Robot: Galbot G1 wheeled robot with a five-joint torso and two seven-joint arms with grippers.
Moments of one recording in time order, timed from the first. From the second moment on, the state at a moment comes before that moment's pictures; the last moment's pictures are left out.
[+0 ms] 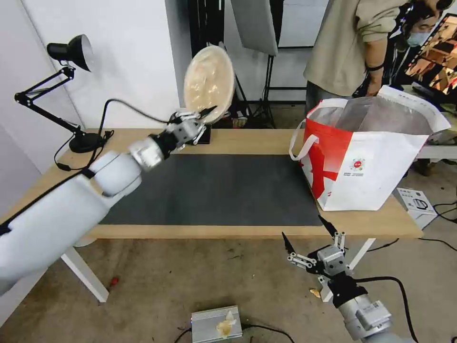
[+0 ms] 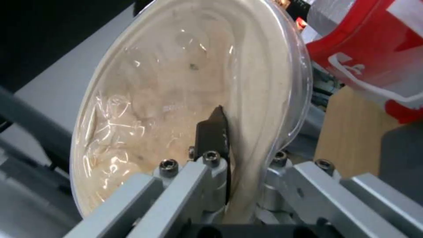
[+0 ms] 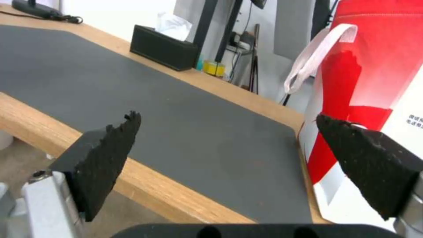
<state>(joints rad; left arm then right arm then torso) 0.13 -0.76 0.40 -1.62 -0.13 -0.26 0.08 -1.80 1.09 0.50 2.31 0.01 0.07 0.05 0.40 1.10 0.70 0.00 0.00</state>
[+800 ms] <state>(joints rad) -0.20 -1.15 0.68 -1.30 -0.11 -0.28 0.09 -1.80 1.09 0.50 2.31 0.01 0.07 0.05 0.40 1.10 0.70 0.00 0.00</state>
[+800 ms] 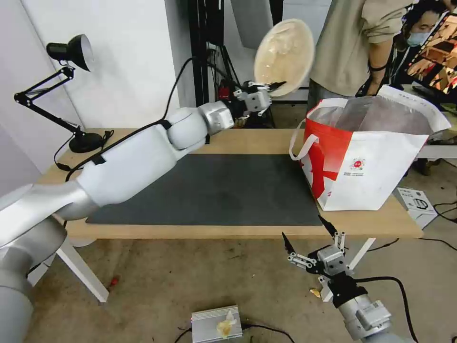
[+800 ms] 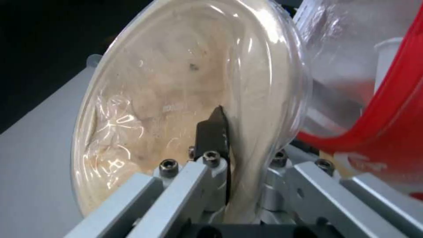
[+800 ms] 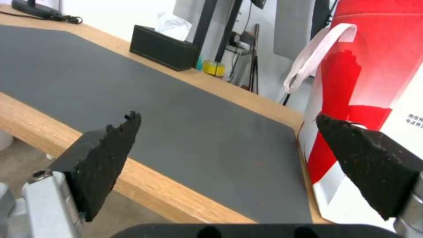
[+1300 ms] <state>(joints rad) -0.22 -1.31 0.68 -1.13 0.01 -0.35 0.14 -1.80 1.09 0.50 2.31 0.01 0.07 0.05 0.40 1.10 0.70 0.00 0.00</state>
